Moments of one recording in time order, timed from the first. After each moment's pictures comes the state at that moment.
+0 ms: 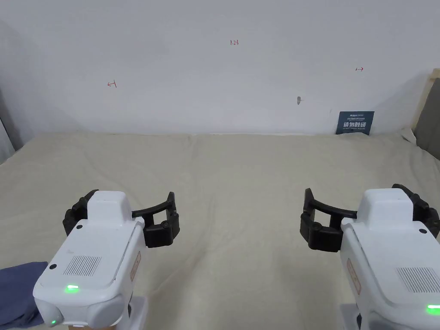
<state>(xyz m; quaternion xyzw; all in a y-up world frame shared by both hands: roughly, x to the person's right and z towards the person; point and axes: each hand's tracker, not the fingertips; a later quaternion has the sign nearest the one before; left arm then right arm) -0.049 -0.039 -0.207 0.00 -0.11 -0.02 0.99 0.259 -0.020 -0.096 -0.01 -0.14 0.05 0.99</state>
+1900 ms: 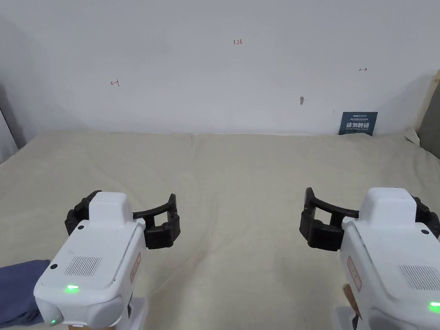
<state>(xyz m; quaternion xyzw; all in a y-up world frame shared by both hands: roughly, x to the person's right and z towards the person) -0.053 -0.043 -0.208 -0.01 -0.11 -0.02 0.99 0.256 -0.015 -0.100 -0.03 -0.15 0.01 0.99</state>
